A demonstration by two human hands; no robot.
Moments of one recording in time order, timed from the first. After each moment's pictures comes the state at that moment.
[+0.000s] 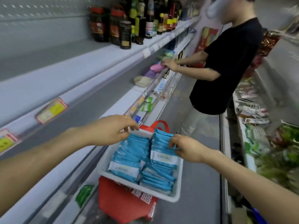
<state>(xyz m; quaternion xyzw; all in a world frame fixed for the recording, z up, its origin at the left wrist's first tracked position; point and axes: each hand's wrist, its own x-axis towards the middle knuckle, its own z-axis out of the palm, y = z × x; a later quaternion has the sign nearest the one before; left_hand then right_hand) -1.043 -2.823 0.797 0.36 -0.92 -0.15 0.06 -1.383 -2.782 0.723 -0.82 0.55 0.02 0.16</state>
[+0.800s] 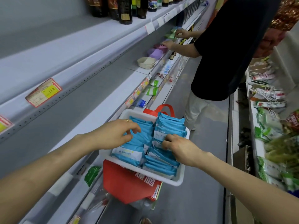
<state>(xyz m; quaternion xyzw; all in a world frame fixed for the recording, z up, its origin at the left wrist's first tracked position) -1.054 -2.799 0.729 0.41 -0.88 -0.23 0.03 -1.359 -2.752 0.660 -0.89 0.45 0.02 0.09</state>
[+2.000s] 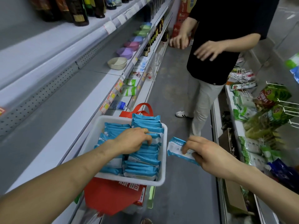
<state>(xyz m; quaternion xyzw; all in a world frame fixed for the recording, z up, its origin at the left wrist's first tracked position) -1.197 -2.822 0.668 0.29 -0.95 -0.09 -0.06 -1.474 -2.659 0.708 -0.80 0.57 -0.10 0.16</state>
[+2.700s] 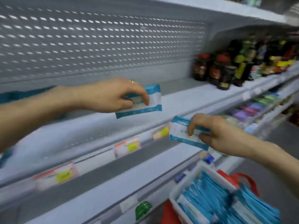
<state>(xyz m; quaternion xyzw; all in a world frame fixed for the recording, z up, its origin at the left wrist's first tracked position) -0.836 -2.719 1.004 0.57 -0.81 -0.01 0.09 -1.160 -2.838 0.915 -0.95 0.23 -0.15 0.15</state>
